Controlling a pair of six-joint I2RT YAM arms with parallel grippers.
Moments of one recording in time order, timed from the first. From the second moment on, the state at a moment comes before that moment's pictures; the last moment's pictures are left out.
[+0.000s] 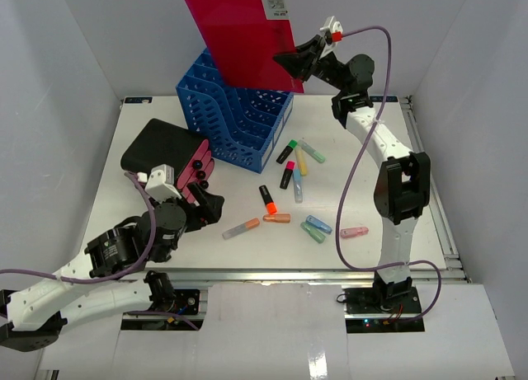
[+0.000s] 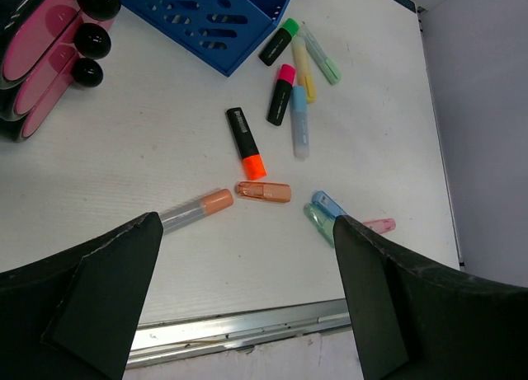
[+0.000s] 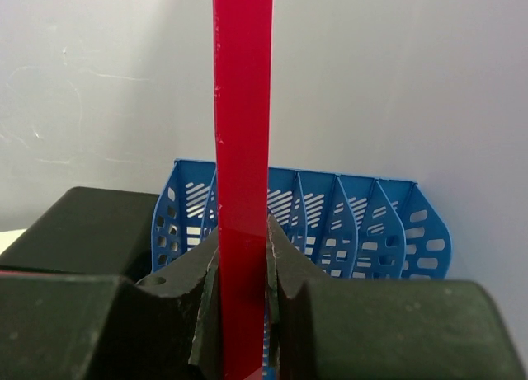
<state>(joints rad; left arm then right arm) -1.11 0.64 0.94 -0.79 -0.74 -0.94 0.33 2.05 1.87 0.80 -0.86 0.34</state>
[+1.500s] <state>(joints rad) -1.11 0.67 0.89 -0.55 -0.69 -0.77 0.42 2.33 1.78 1.12 -0.78 0.44</state>
